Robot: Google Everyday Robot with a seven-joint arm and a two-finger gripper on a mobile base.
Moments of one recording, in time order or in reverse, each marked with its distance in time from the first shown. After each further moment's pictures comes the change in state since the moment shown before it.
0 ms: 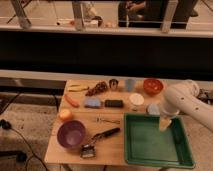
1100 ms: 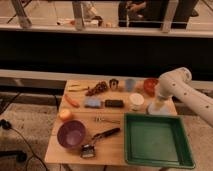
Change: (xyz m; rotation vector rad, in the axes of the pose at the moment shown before) arm 0.000 -0.109 0.020 0.170 -0.011 0.056
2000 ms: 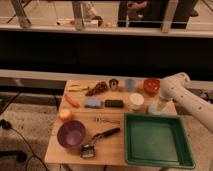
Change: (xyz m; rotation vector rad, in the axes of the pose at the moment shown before) arm 0.040 -0.012 0.063 0.002 0.060 0.088
